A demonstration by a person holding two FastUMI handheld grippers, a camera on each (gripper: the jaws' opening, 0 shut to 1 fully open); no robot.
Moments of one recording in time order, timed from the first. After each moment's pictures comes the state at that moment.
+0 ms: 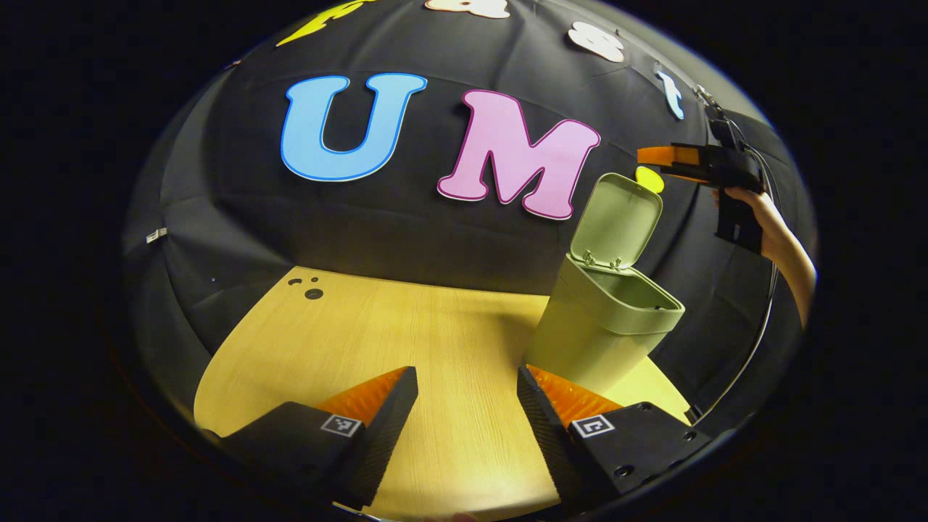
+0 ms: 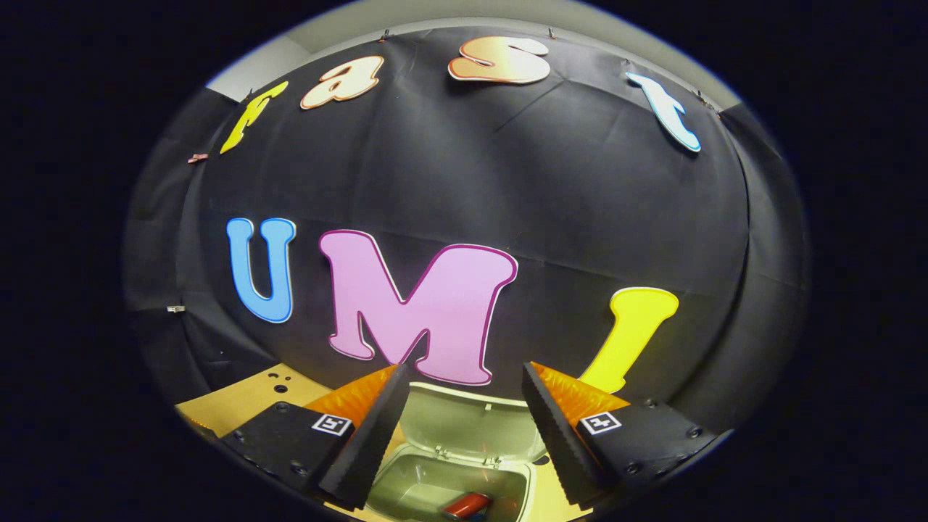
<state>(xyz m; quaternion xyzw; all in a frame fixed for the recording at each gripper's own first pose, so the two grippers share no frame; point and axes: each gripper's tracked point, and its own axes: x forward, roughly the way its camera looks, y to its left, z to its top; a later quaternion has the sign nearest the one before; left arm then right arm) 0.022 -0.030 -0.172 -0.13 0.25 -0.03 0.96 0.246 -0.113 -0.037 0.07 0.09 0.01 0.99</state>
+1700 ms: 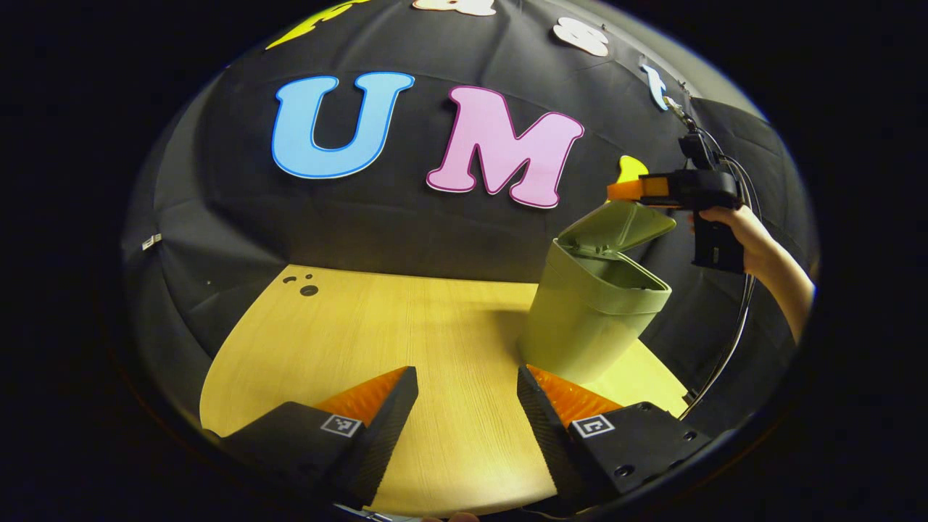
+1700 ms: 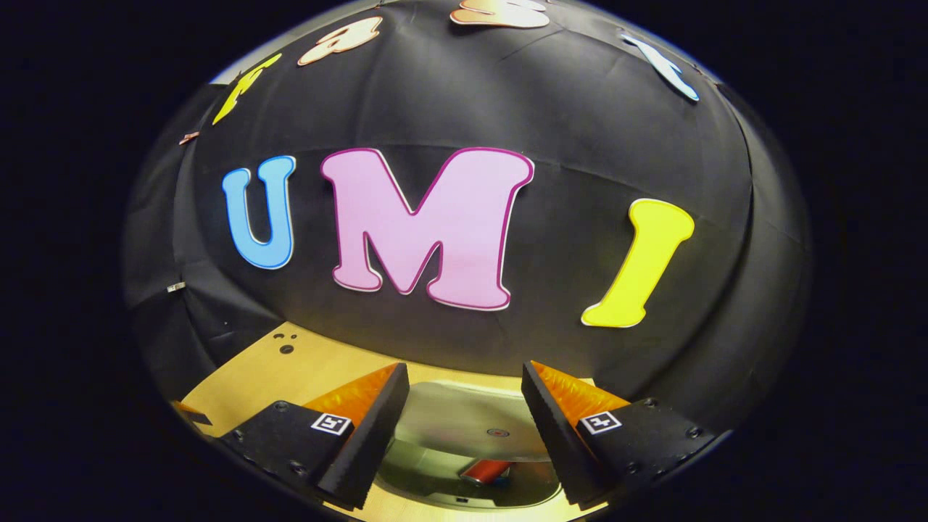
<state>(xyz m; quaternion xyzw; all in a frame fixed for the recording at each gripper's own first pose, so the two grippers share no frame) 0.003 -0.033 -0.173 -0.12 0.26 -0.05 0.96 0.185 -0.069 -0.134 0.09 0.22 0.02 0.97</state>
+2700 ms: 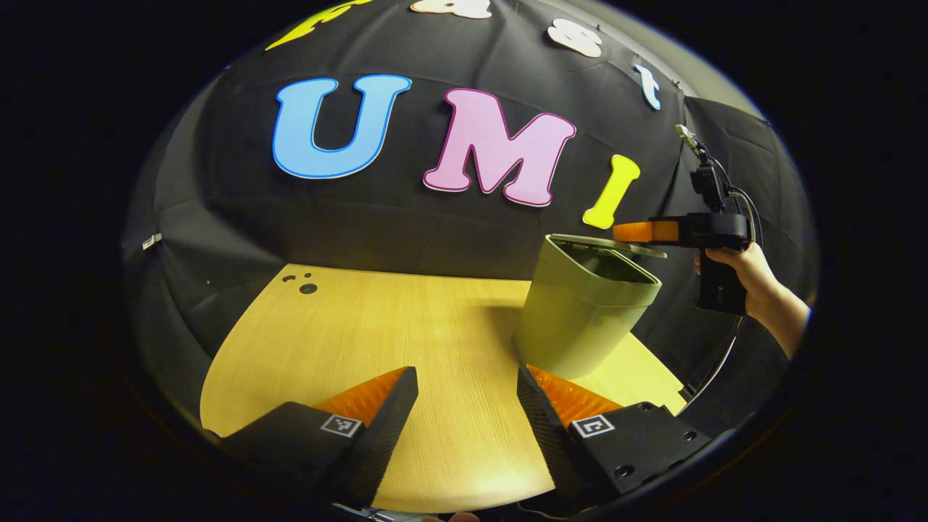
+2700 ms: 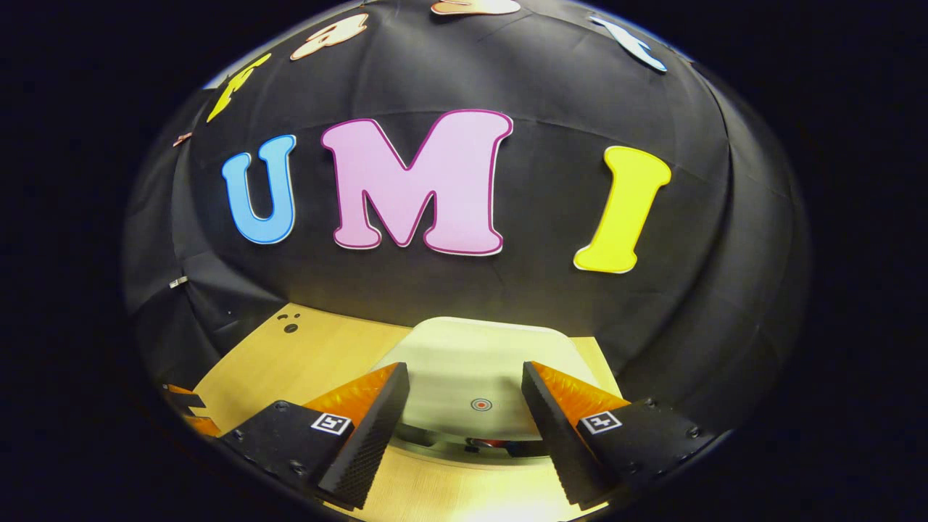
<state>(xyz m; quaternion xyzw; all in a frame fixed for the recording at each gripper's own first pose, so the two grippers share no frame) -0.019 -0.035 -0.174 -0.12 0.26 -0.06 0.96 0.123 -0.064 -0.187 0.12 0.27 0.01 0.96</state>
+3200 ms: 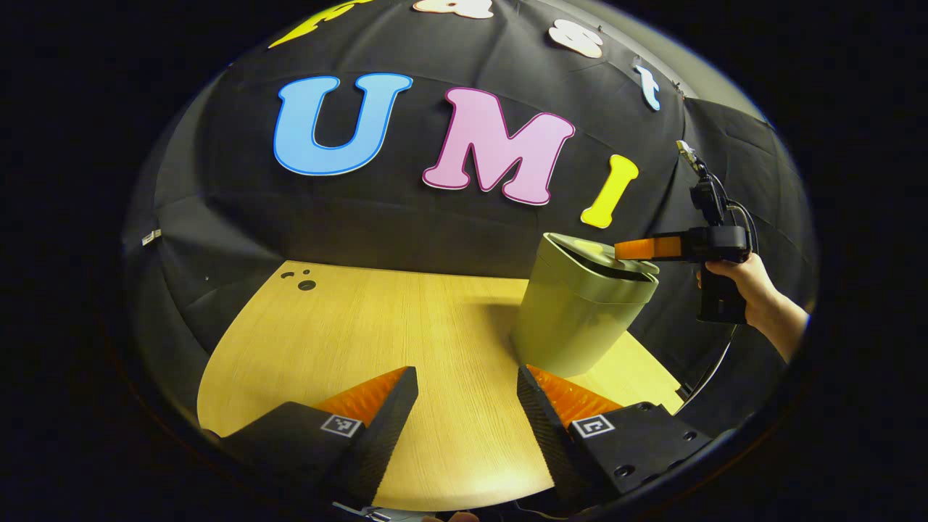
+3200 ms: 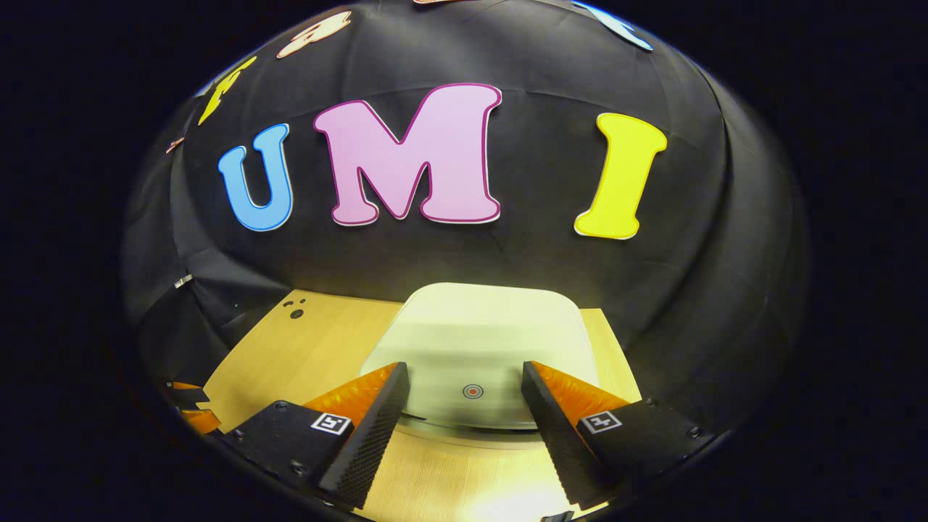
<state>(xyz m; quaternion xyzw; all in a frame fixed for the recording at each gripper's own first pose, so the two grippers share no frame) -0.024 -0.037 -0.176 -0.12 0.26 -0.07 0.95 0.102 -0.060 -0.214 0.14 0.31 0.02 0.94</state>
